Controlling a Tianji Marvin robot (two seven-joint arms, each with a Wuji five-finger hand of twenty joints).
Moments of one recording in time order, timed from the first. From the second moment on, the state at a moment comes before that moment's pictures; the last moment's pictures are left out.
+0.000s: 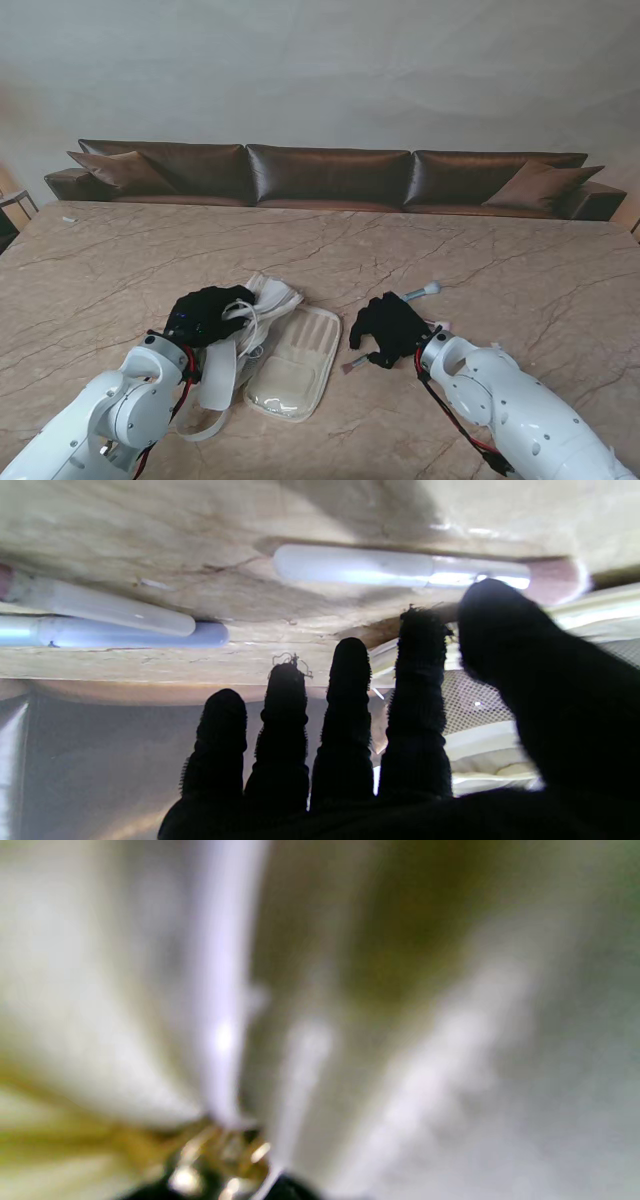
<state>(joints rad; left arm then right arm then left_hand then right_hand) 1.64 -1.08 -1.24 -1.67 0.89 -0.03 0.10 -1.32 -1.03 0.92 -1.24 -1.05 -0.33 -0.23 0.95 -0.44 0.51 -0.24 0.59 -0.14 0.70 1.03 0.91 -0.08 0.92 0.91 1.19 0.03 1.05 0.97 0.88 0.28 1.45 0.61 0.29 -0.87 1.30 -0.20 0.76 -0.30 0.75 0.32 0.64 -0.13 0.79 0.63 0.36 -0.01 0.99 1.07 0.10 0.06 1.16 1.03</state>
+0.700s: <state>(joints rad) 1.62 -1.08 -1.23 -1.67 0.88 -0.02 0.08 -1.26 -1.04 0.80 -1.15 -1.05 -0.27 -0.35 0.96 -0.43 0.48 -0.24 0.59 -0.14 0.71 1.04 0.91 -0.08 0.92 0.91 1.18 0.04 1.05 0.97 0.85 0.28 1.44 0.62 0.34 -1.00 1.32 -0.44 0.90 -0.46 1.01 0.22 0.77 -0.15 0.79 0.63 0.47 -0.01 0.99 1.07 0.18 0.08 1.16 1.03</state>
